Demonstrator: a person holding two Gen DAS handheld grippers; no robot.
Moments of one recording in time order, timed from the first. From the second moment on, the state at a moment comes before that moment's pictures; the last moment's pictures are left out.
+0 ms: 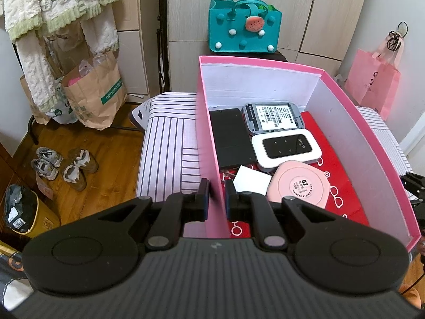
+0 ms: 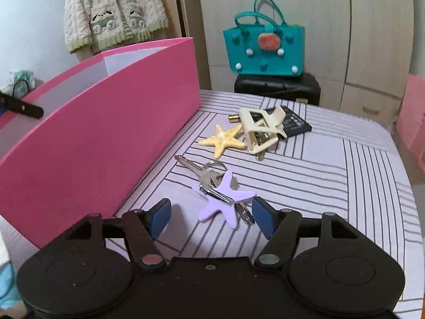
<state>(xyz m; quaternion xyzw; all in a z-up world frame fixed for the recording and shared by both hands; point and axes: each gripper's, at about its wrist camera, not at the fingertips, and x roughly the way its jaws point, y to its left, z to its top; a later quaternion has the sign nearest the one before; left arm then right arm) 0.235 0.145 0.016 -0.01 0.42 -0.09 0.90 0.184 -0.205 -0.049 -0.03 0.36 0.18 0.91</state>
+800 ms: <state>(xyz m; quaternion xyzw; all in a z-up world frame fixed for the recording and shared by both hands) 0.234 0.144 0.013 0.00 0.41 -0.11 0.90 0.169 -0.207 0.031 0.04 0.30 0.21 0.93</state>
